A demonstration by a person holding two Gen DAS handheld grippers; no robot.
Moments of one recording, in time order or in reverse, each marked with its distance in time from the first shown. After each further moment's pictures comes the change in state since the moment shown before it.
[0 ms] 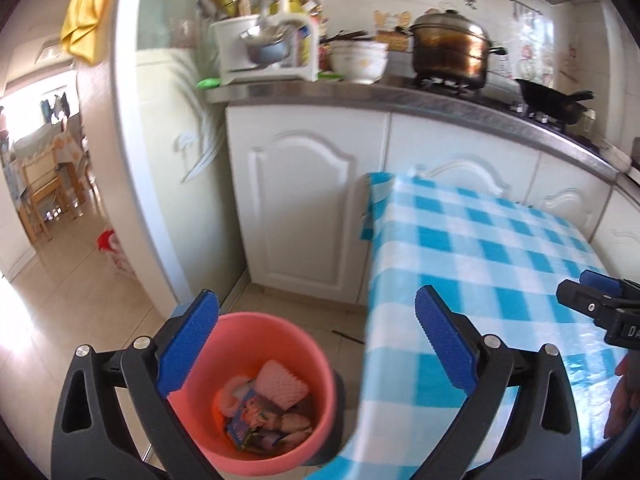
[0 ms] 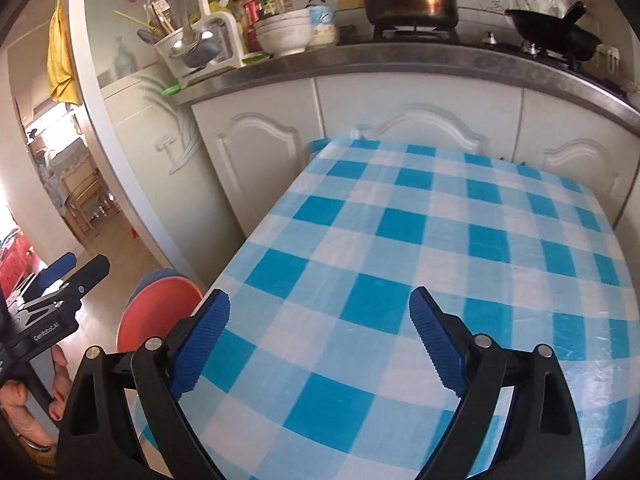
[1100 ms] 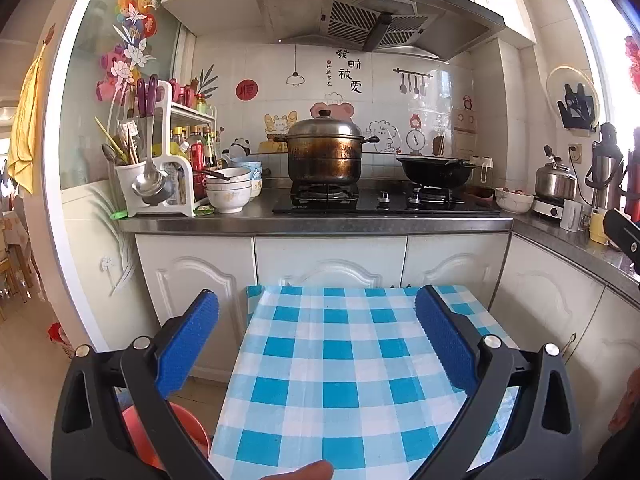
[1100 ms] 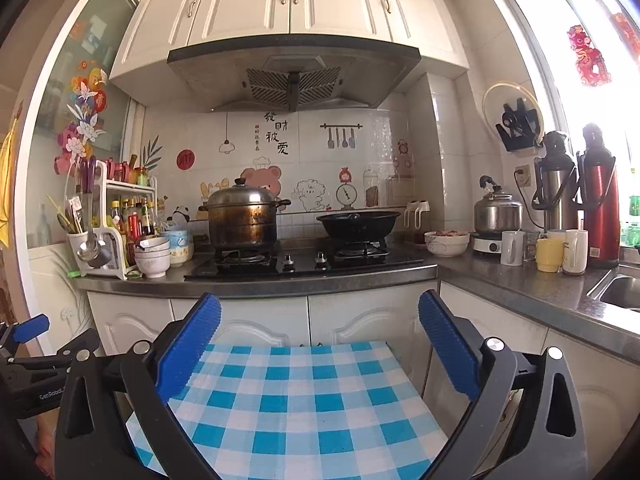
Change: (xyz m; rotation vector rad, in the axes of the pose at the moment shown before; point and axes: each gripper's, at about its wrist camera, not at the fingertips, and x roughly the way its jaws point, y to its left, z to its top) left arm -0.147 -0.157 0.064 0.116 -0.308 -0.227; right arm -0.279 -0.062 -0.002 0.091 -0.687 -0.510
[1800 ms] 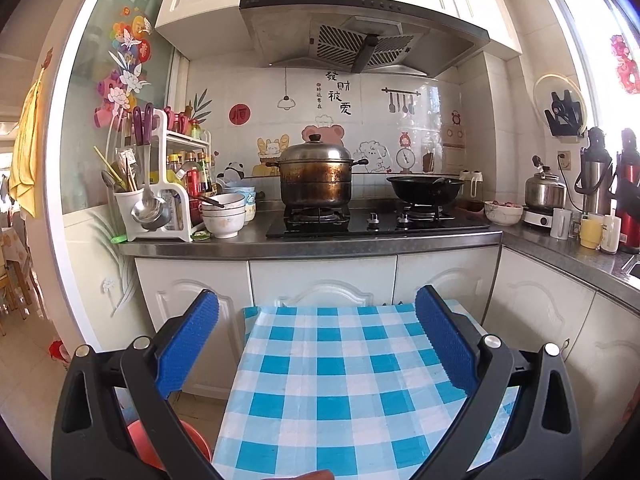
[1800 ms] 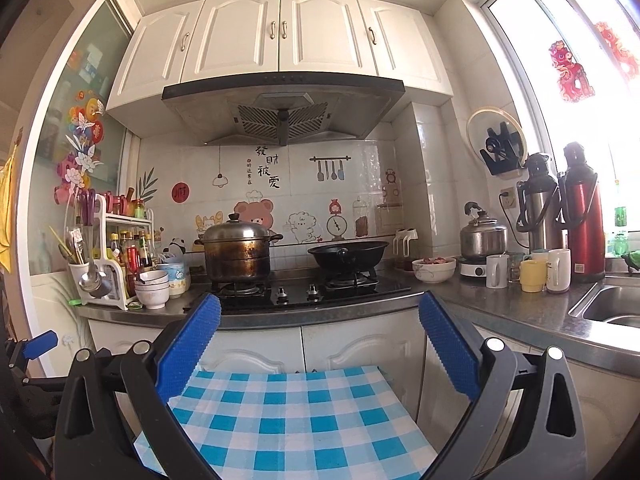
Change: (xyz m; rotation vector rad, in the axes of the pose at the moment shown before) left arm -0.025 -0.011 0.013 0.023 -0.064 -0.016; right arm -0.039 -0.010 0.026 0.026 -0.091 -0.023
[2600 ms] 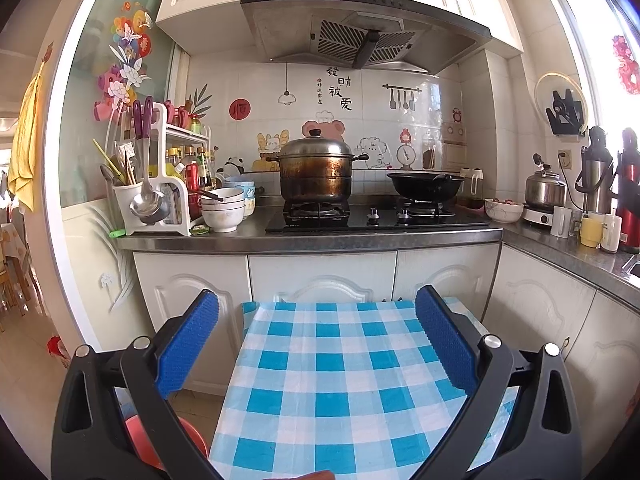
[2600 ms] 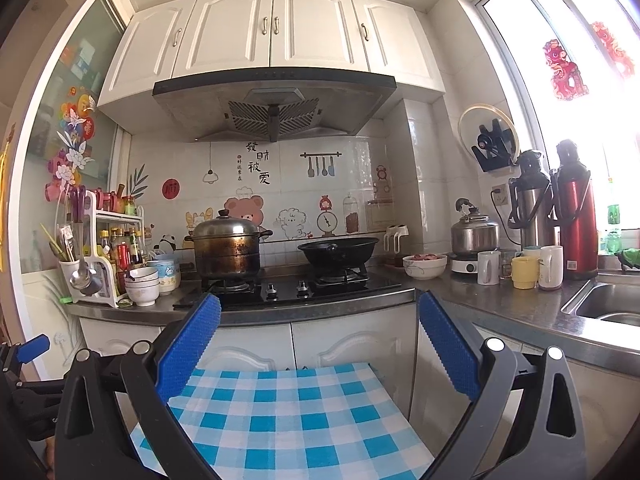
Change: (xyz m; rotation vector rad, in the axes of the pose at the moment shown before) left arm 0.005 0.002 -0.005 -0.003 0.012 -0.002; right arm 0.003 -0.005 -0.003 0.001 0.017 -0.032
